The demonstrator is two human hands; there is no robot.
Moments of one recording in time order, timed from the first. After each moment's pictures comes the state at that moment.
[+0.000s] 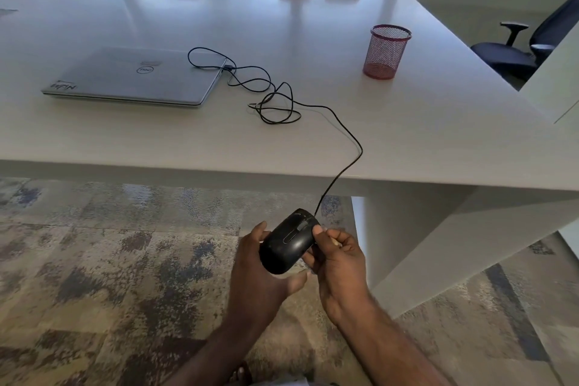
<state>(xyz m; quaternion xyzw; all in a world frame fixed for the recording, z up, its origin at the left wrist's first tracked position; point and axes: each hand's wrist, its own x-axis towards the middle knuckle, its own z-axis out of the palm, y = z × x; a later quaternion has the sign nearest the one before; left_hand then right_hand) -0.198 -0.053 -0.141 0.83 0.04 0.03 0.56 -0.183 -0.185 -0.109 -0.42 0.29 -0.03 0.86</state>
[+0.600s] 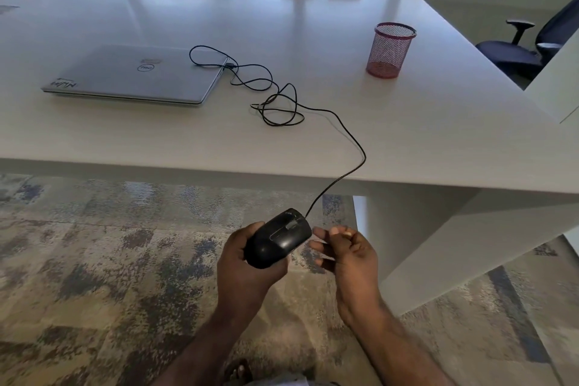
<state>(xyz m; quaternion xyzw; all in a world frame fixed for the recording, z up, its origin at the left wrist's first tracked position) -0.187 -0.044 -0.138 0.77 0.05 0.12 0.63 -0.184 -0.199 -0.105 -0.55 0.25 -0.05 0.80</state>
